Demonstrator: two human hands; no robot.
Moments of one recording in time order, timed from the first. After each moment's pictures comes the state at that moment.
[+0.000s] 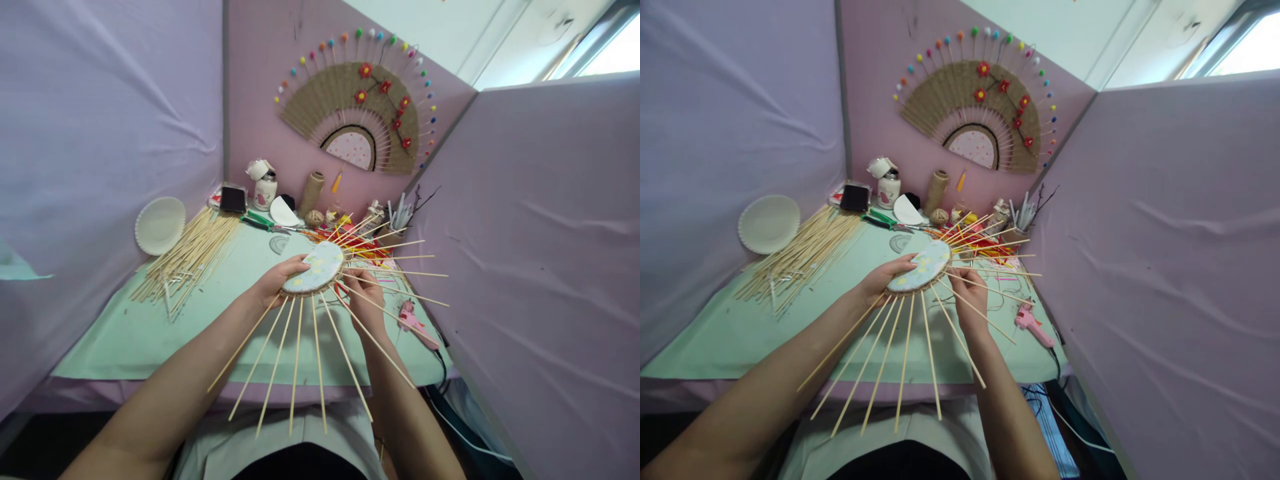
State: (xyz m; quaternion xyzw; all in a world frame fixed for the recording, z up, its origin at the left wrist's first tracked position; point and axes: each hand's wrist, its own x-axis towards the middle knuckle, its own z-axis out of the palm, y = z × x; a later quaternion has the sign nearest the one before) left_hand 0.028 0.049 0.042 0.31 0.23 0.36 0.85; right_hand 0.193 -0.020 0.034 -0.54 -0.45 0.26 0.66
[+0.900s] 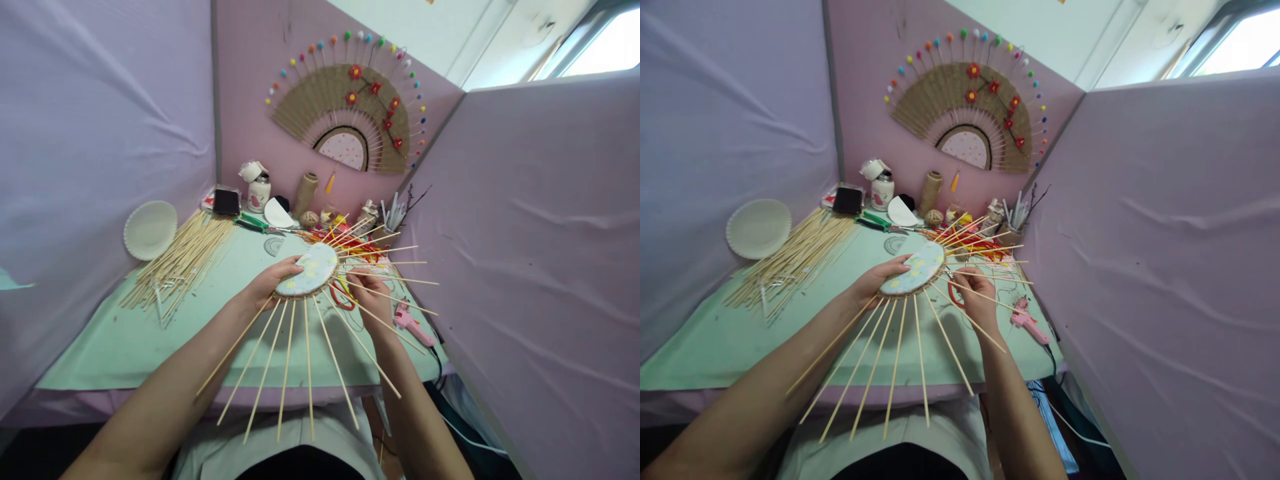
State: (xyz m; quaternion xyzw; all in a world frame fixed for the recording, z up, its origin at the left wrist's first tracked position) left_hand 0.026 0.048 0.045 0.34 0.24 0.36 0.84; right_hand 0.219 -0.030 0.044 -0.56 -0.49 0.25 0.62
